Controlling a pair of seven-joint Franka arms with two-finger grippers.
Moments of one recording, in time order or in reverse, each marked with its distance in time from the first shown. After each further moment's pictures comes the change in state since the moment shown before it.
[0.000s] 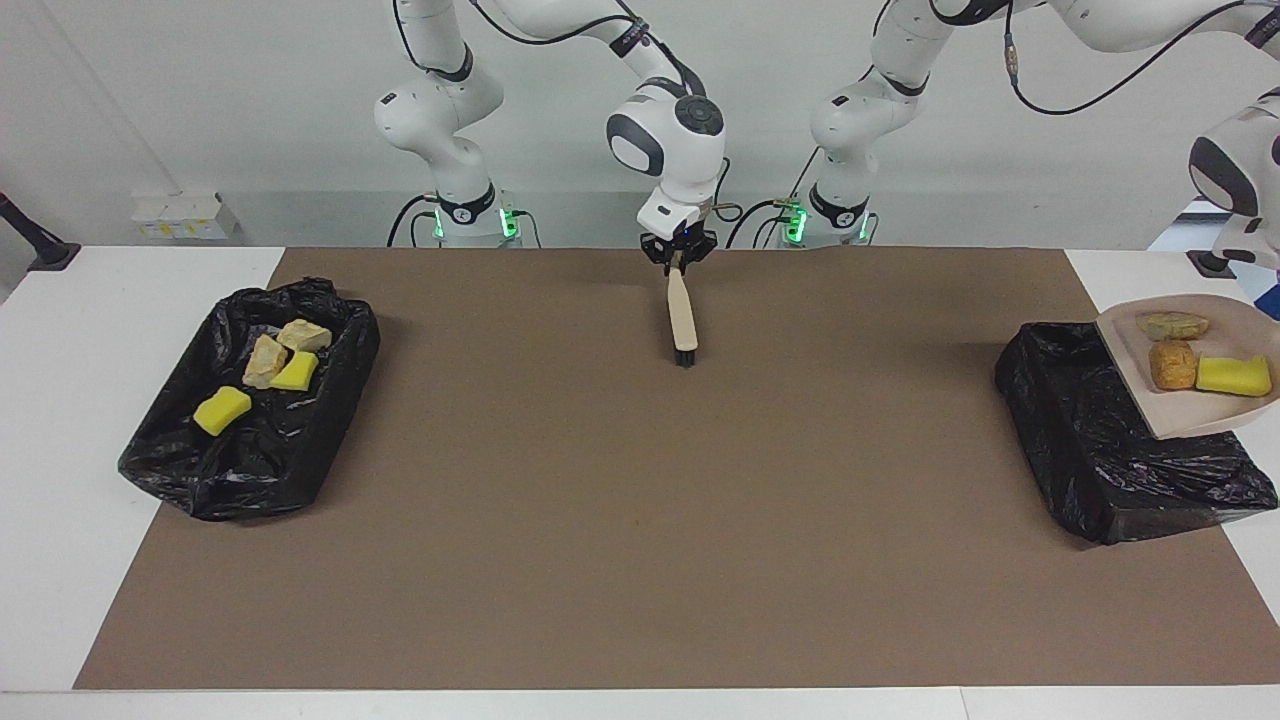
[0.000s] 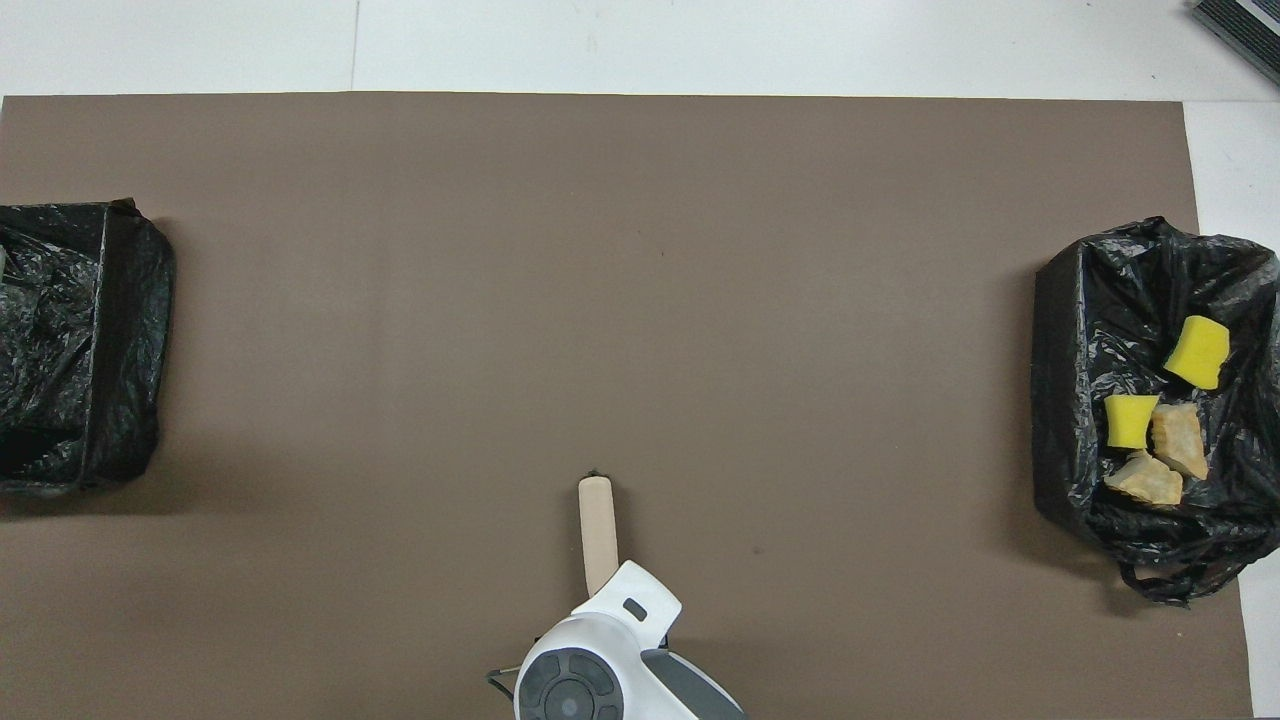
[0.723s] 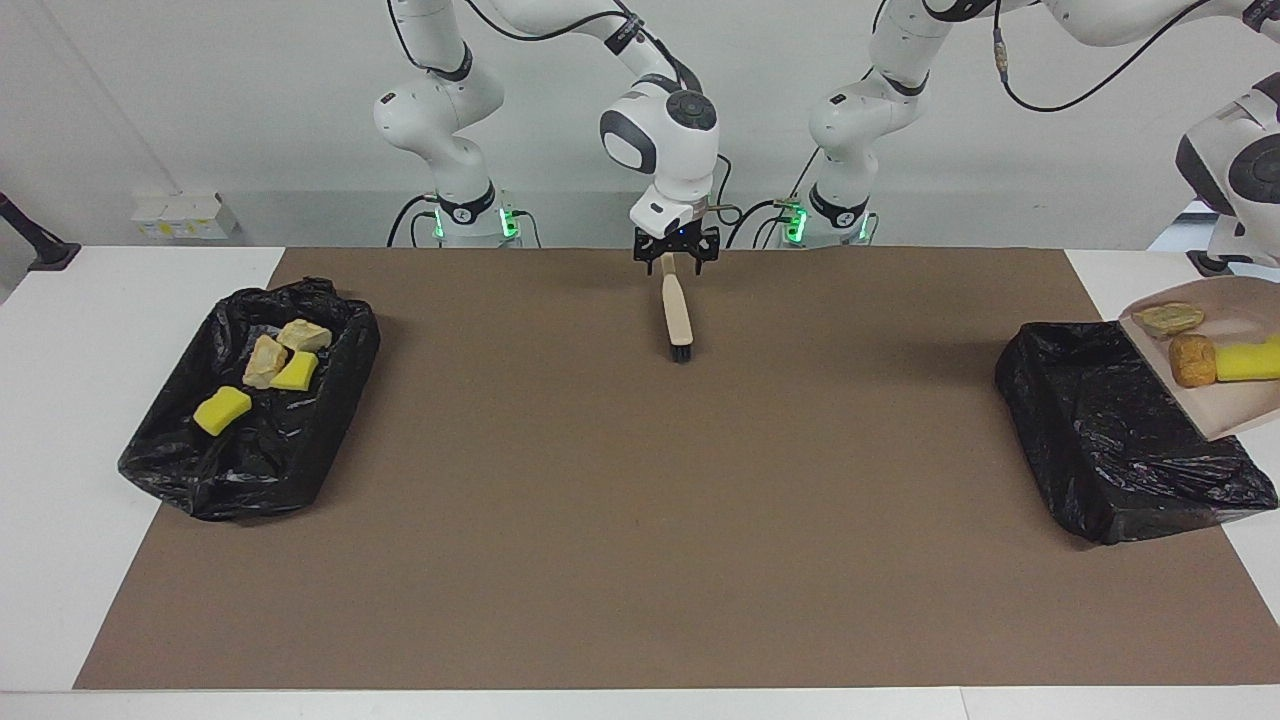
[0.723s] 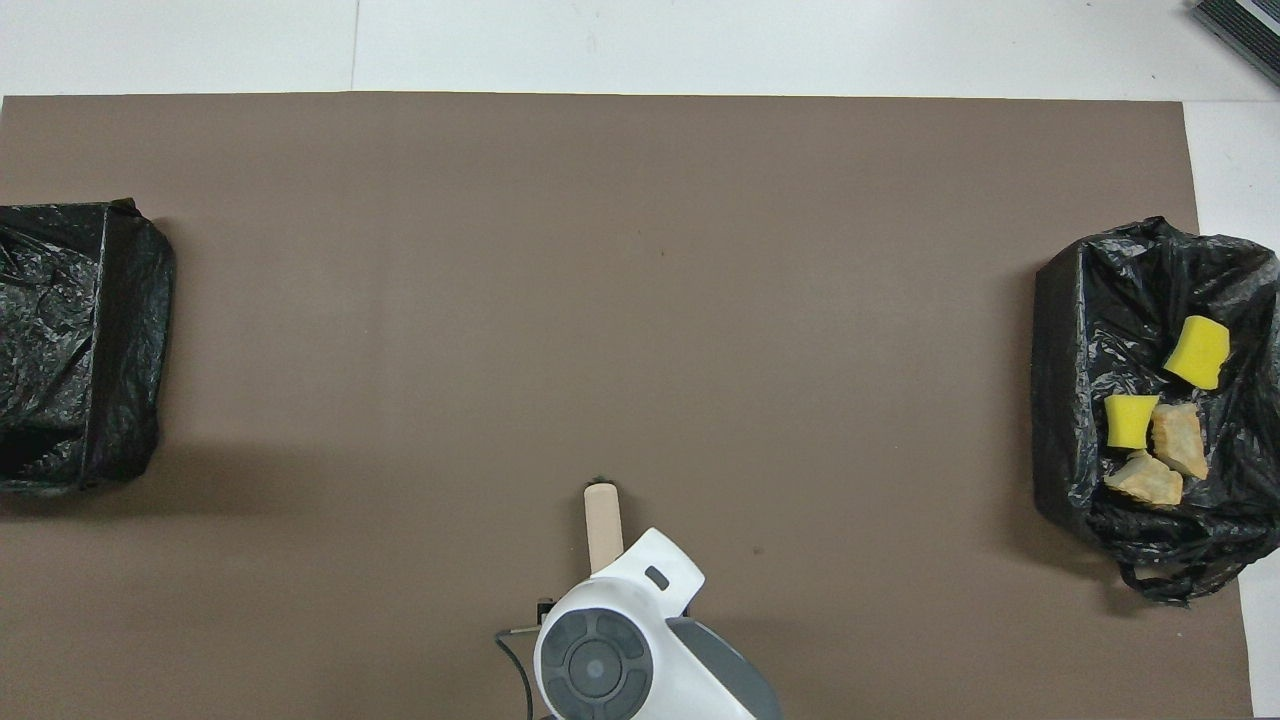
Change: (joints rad) left arm -0.035 -0.033 0.001 0.011 0.235 -0.147 -0.176; right arm -0.089 -0.025 -0.007 0.074 -0.006 -0.085 -0.027
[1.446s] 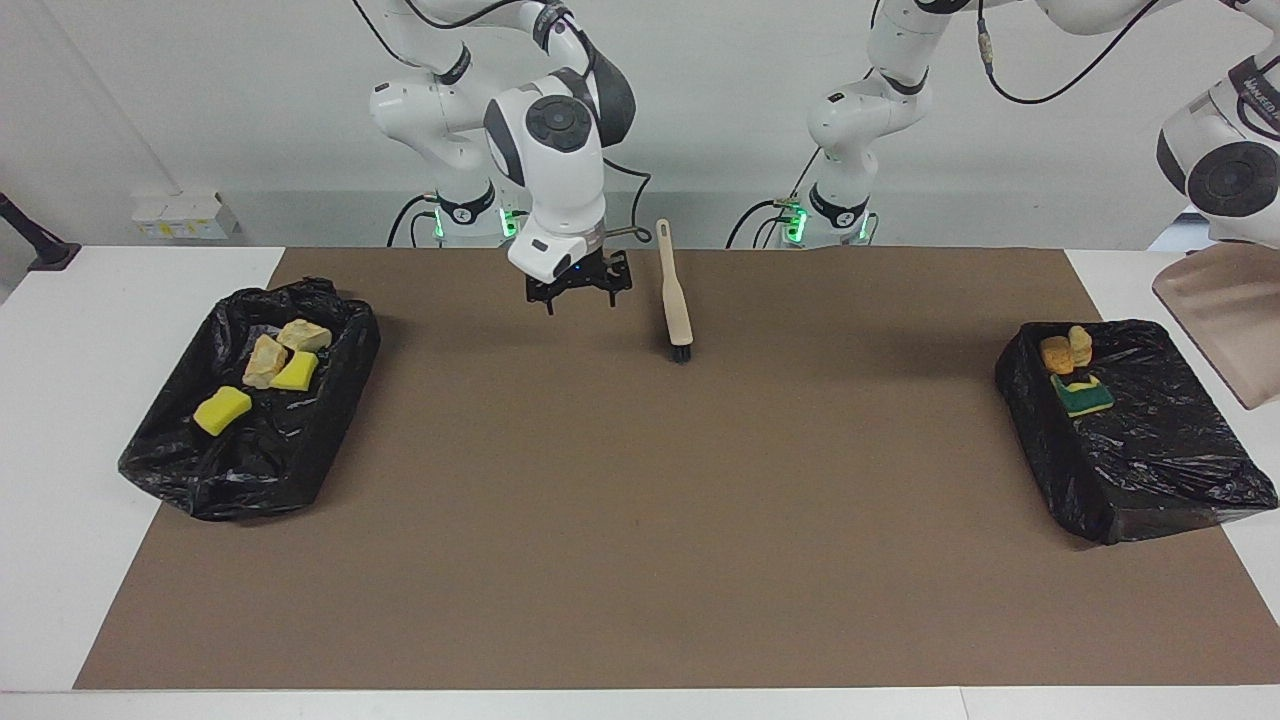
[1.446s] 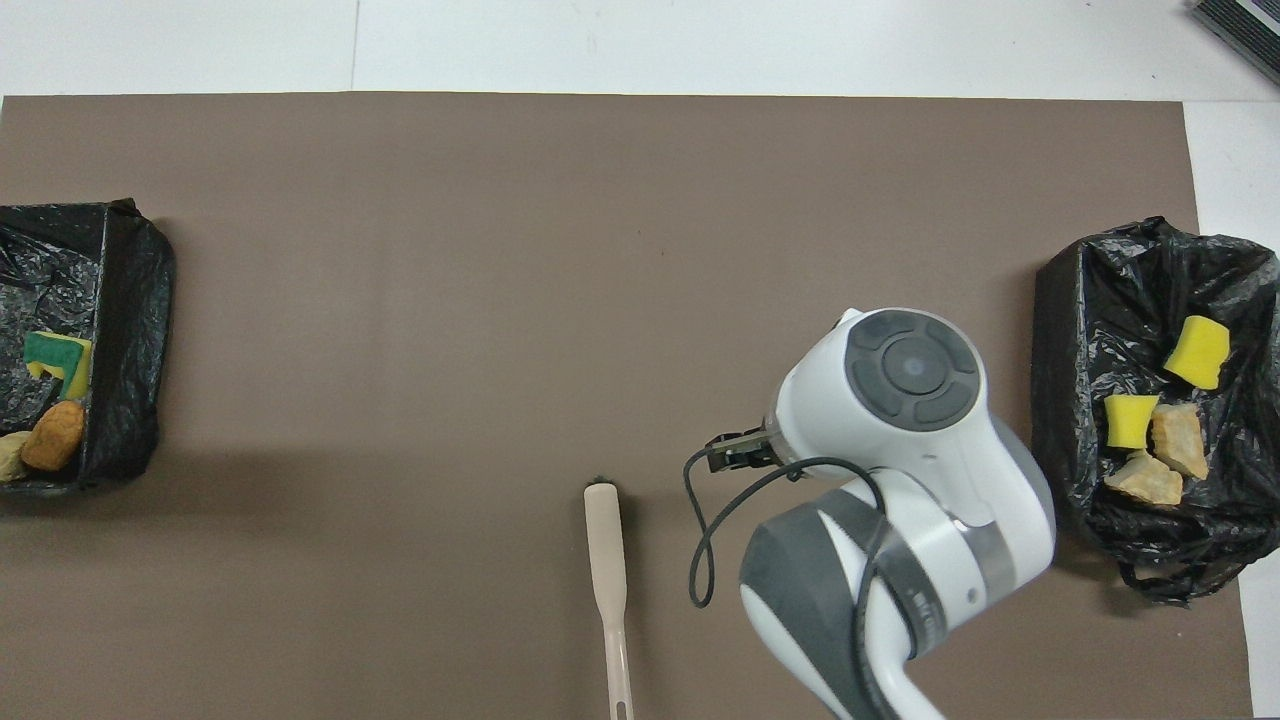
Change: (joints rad) left arm -0.063 -0.031 -0.003 -0.008 0.210 -0.145 -0.068; right arm -0.420 -0.020 -0.009 0.193 0.000 -0.235 -0.582
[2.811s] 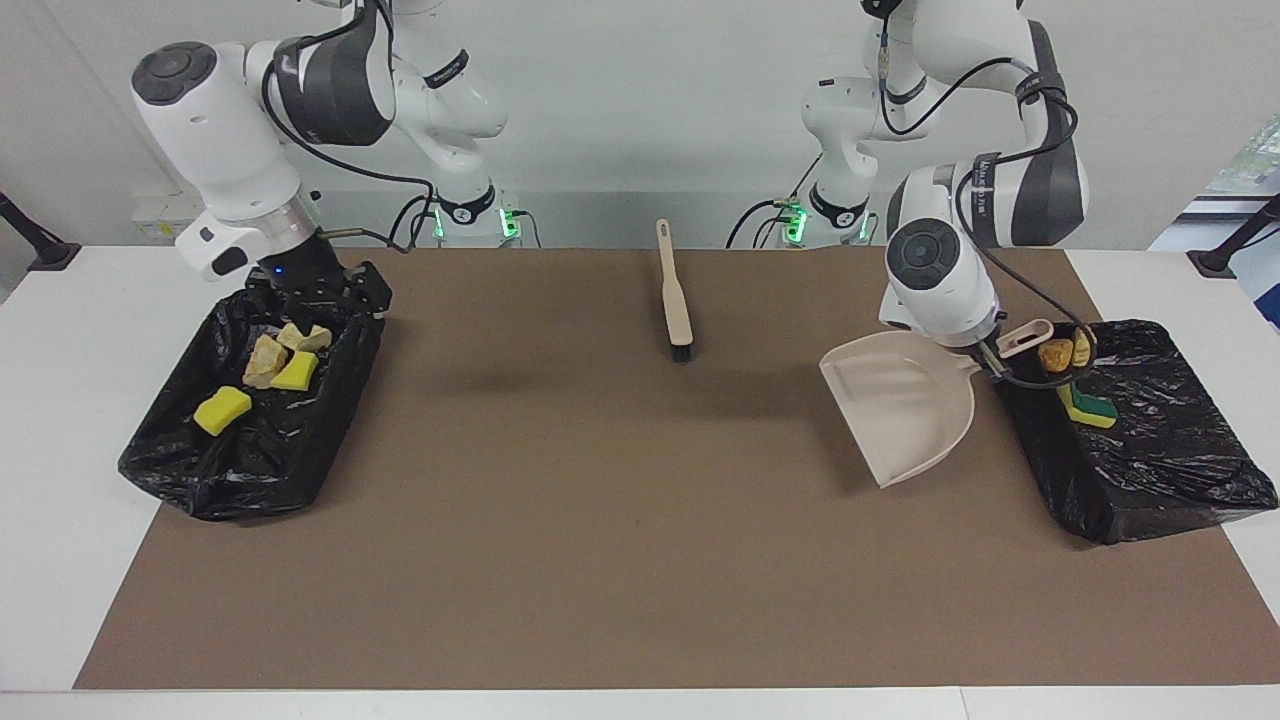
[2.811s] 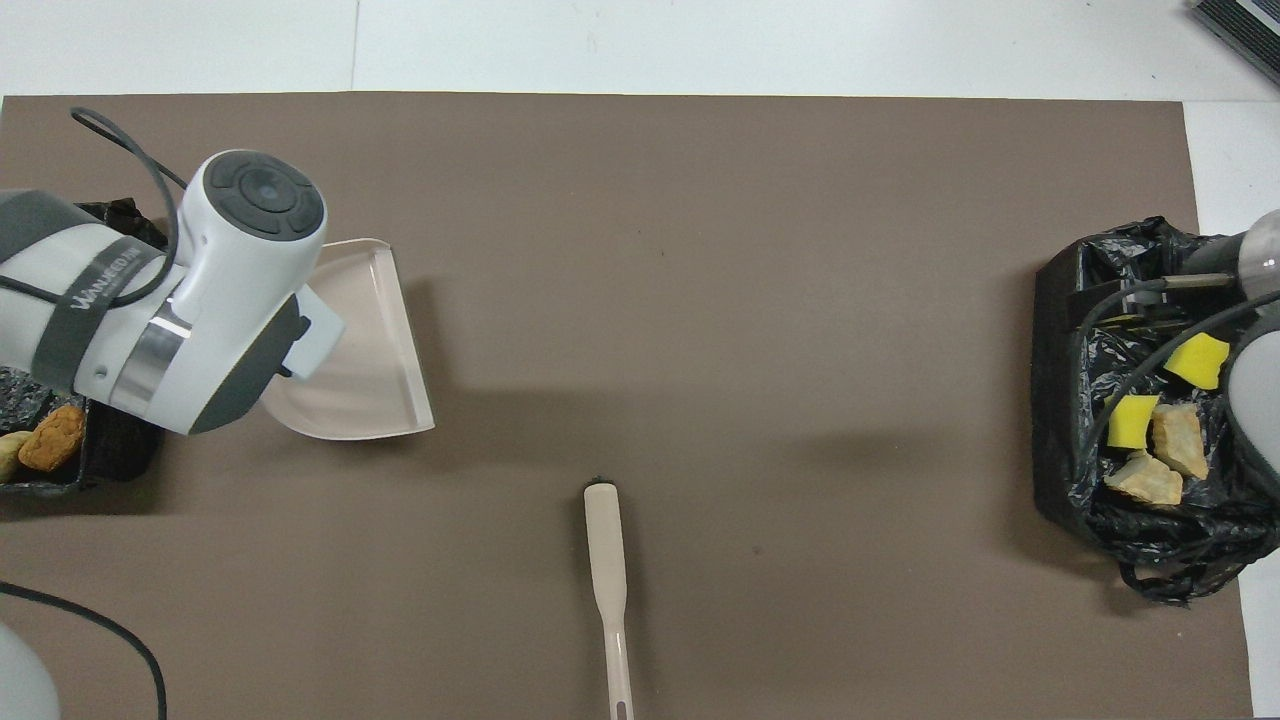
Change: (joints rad) left arm -0.569 0.095 -0.035 -0.070 -0.719 -0.265 -0.563; right arm -0.446 0.000 -0.067 0.265 -0.005 -0.156 -0.318
